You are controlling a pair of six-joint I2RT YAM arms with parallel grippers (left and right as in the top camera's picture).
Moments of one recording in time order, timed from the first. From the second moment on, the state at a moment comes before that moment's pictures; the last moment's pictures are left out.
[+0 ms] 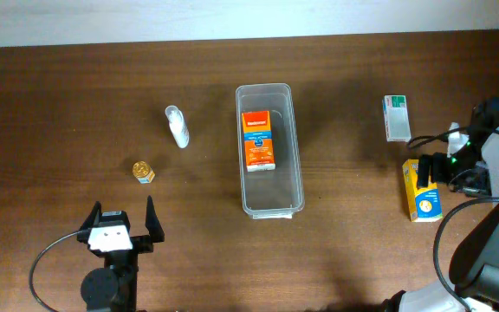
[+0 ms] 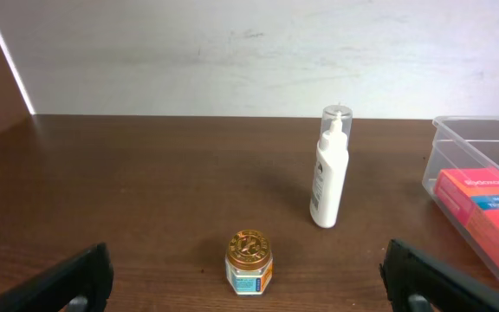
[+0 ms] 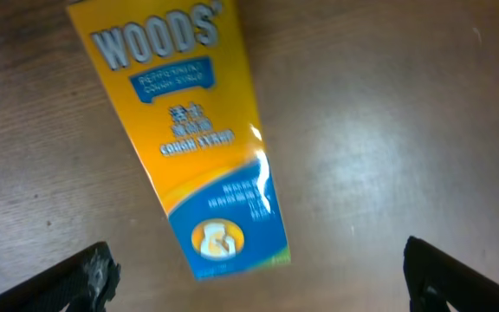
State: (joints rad) left arm 0.08 0.01 0.03 -0.11 0.00 0.00; right arm -0.46 1.76 1.32 -1.13 0.05 -0.20
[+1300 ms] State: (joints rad) left arm 0.08 0.01 0.03 -0.11 0.00 0.00; right arm -0.43 1.91 1.18 -0.89 0.02 -0.33
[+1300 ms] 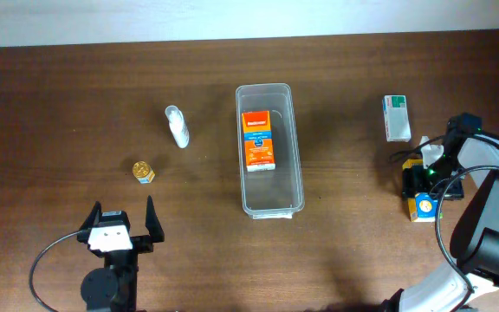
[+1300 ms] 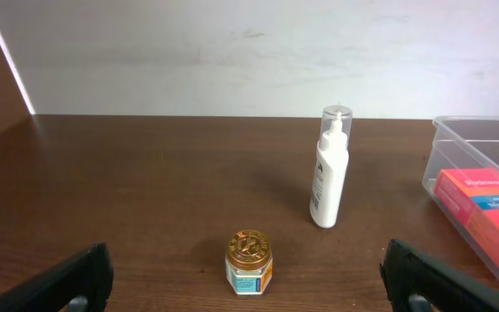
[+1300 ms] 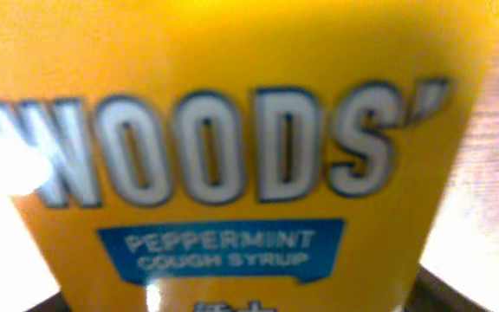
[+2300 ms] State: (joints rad) left arm 0.08 0.01 0.03 -0.11 0.00 0.00; right arm -0.43 1.92 1.38 -1.09 -0.13 -0.19
